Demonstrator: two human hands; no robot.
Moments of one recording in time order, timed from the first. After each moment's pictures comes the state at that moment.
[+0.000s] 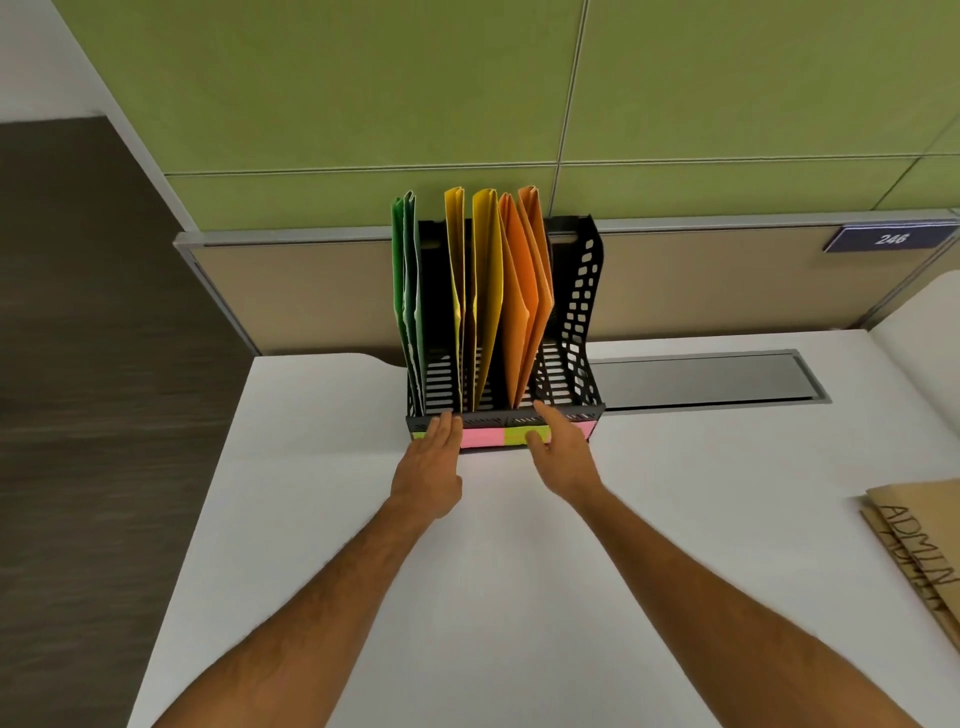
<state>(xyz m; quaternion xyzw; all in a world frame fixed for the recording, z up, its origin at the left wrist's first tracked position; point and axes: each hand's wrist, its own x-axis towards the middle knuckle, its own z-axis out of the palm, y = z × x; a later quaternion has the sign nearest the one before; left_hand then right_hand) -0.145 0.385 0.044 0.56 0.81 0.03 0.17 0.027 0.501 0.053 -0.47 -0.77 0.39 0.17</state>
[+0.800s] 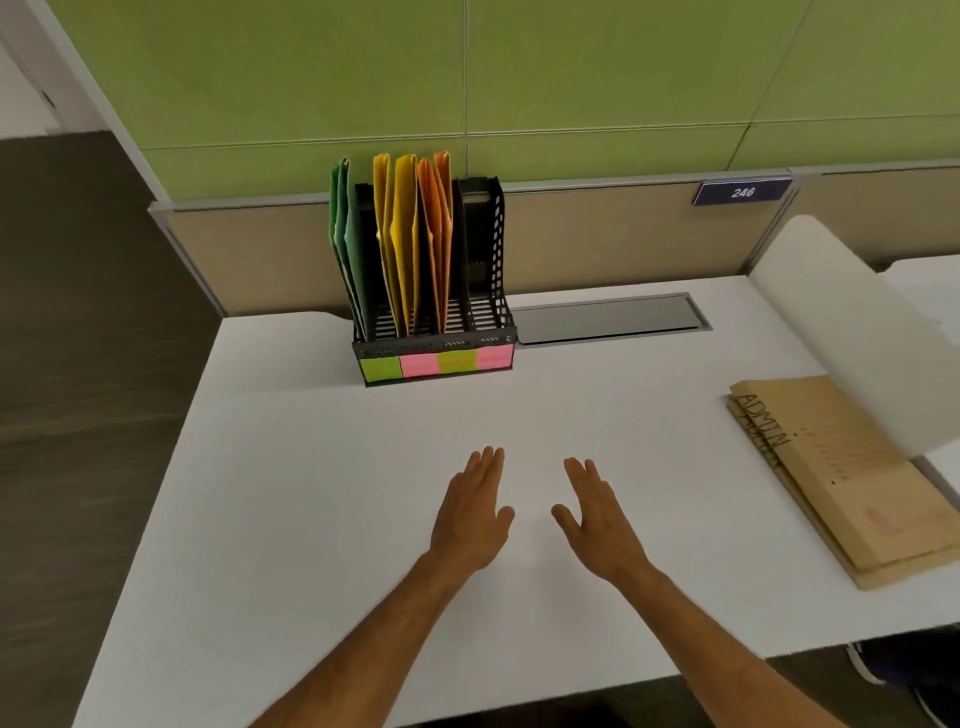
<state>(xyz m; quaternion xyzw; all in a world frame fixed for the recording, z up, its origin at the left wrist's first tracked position) 0.109 0.246 0.047 0.55 0.78 0.17 0.23 0.300 0.327 0.028 -0.45 -0.85 0.27 0.09</state>
